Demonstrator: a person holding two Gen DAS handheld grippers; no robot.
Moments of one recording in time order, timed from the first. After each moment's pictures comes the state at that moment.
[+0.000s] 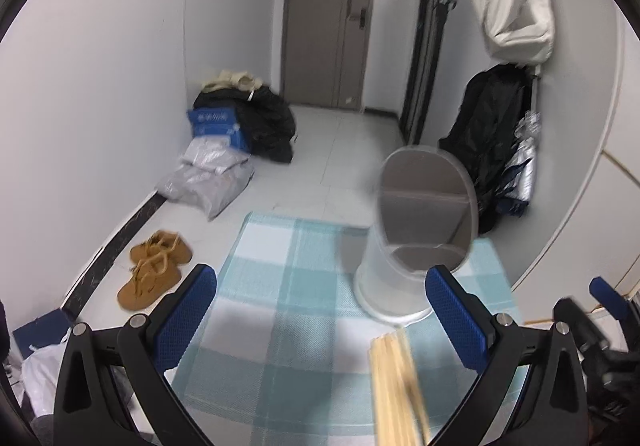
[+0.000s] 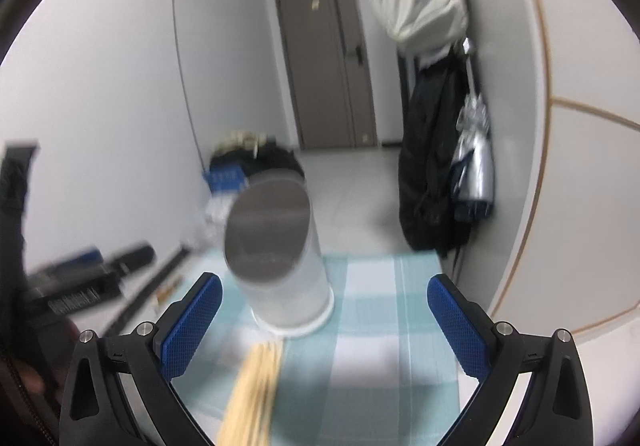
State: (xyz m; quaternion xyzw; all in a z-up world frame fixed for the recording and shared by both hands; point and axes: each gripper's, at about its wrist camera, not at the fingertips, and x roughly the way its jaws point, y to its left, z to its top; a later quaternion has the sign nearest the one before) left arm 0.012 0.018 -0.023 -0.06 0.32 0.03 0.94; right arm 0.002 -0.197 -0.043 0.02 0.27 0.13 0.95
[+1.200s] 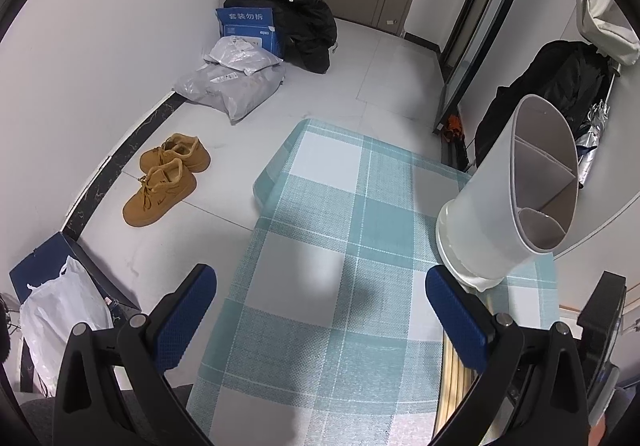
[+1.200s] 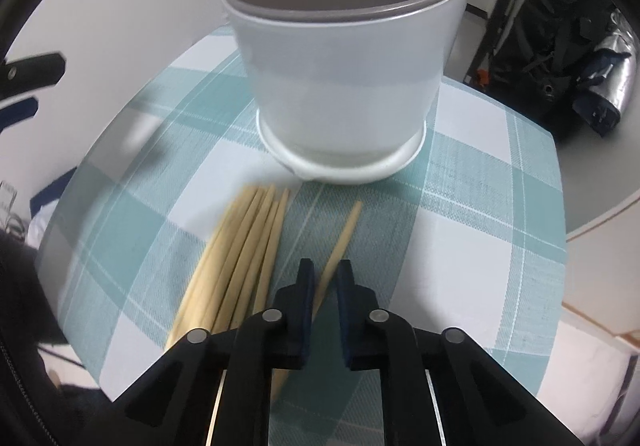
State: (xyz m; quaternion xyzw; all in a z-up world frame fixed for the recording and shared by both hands) left arm 0.054 0.085 -0.069 -0.13 0.47 0.06 0.87; right arm 0.053 -0.131 -0.164 -0.14 0.53 0.21 0.81
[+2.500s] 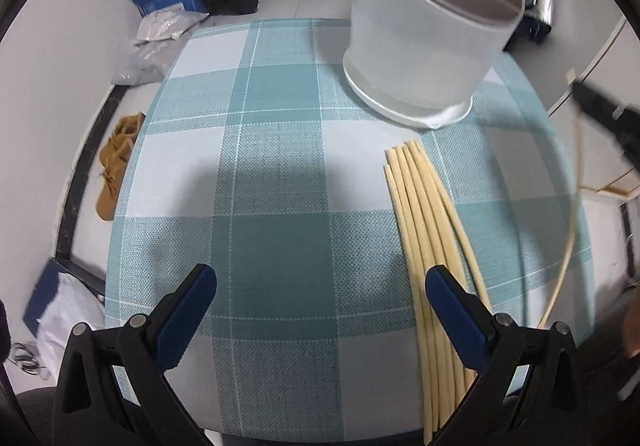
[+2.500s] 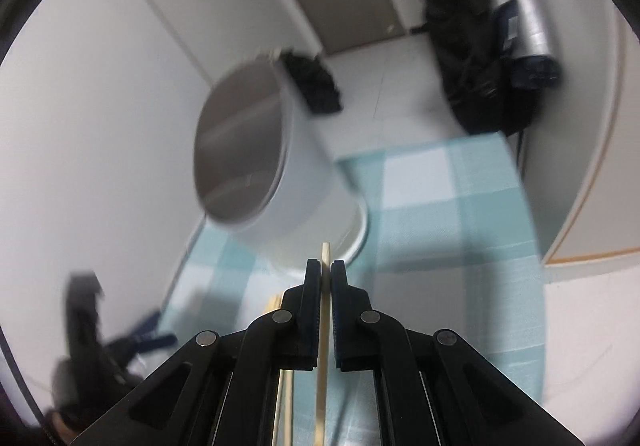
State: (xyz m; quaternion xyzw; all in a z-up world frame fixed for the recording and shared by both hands) left arm 0.031 0.001 -0.122 0.00 0.57 -0.03 0.82; right arm 0.043 -0.253 -0.074 0.16 0.41 0.21 0.87
